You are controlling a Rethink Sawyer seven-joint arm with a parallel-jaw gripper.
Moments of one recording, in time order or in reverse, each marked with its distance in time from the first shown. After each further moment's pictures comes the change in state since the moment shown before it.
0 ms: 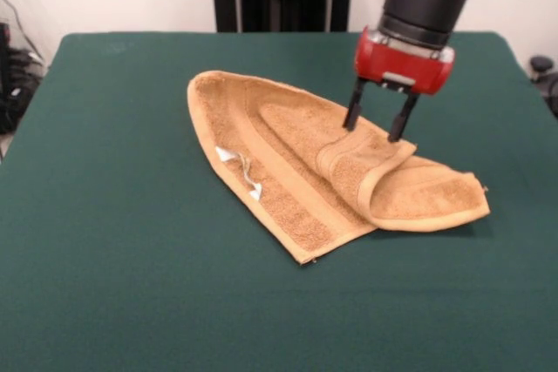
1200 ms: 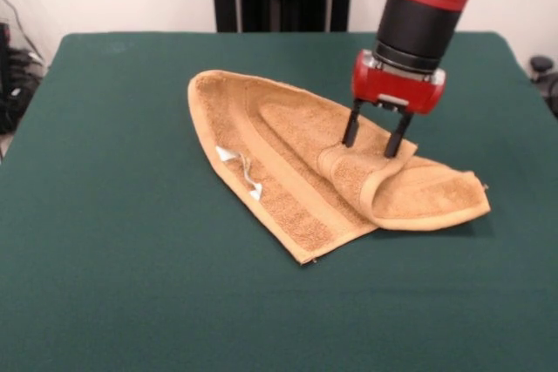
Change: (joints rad) arm -0.012 0.050 0.037 0.001 0.000 -0.031 0.000
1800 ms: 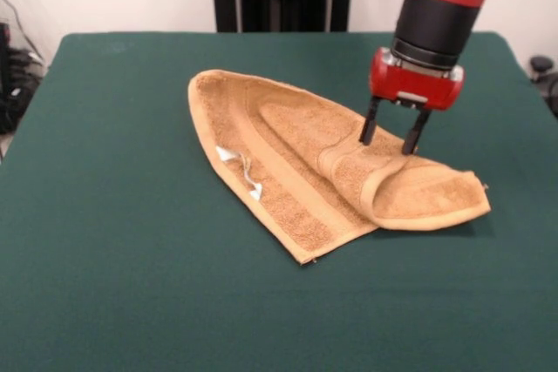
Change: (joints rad) arm 0.038 0.000 -0.002 0.000 0.000 0.000 0.000
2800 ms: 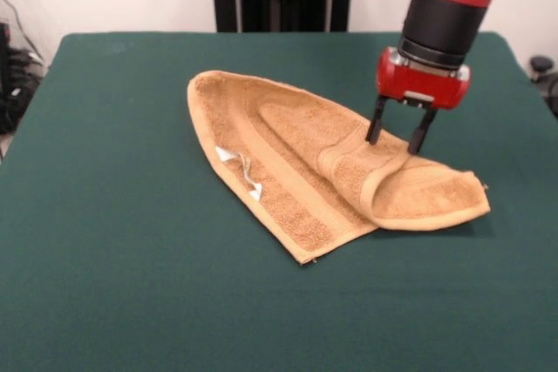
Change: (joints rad) arm 0.017 0.009 -0.004 0.000 0.000 0.003 0.000
